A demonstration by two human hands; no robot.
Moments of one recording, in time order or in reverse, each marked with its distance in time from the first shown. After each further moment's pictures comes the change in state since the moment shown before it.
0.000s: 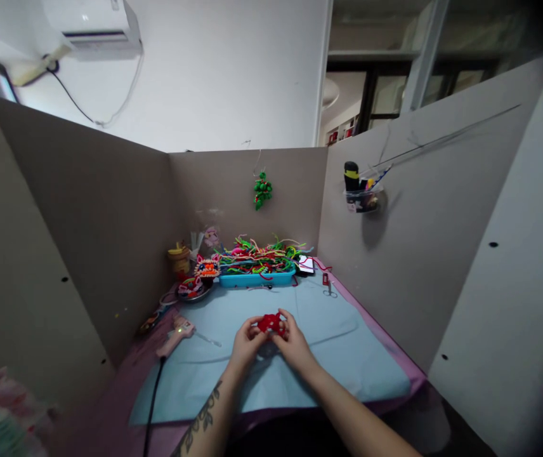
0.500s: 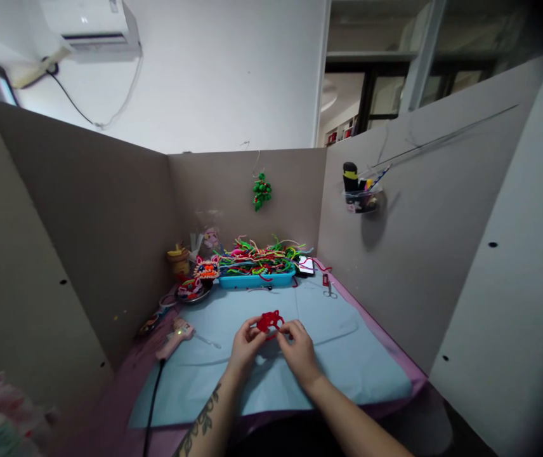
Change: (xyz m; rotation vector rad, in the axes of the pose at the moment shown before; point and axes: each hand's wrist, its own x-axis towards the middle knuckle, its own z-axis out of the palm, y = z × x) left_hand -0.003 0.003 0.000 -0.054 -0.014 0.022; right_hand -0.009 -0.017 -0.007 -0.542 0.188 -0.368
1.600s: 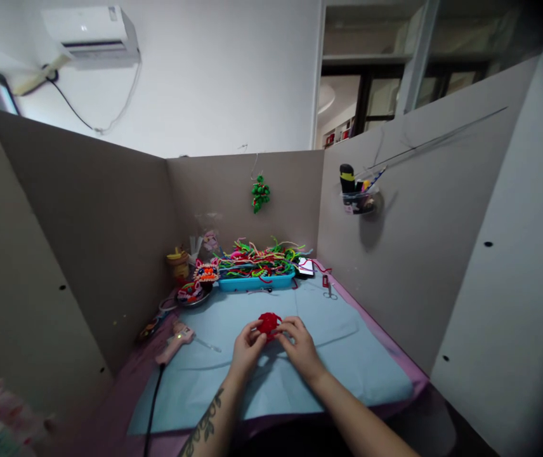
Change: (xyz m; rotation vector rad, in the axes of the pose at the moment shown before) left_hand 0.001 -0.001 0.002 0.027 0.007 0.016; right_hand 0.010 0.006 -0.011 0.135 -0.115 -0.039
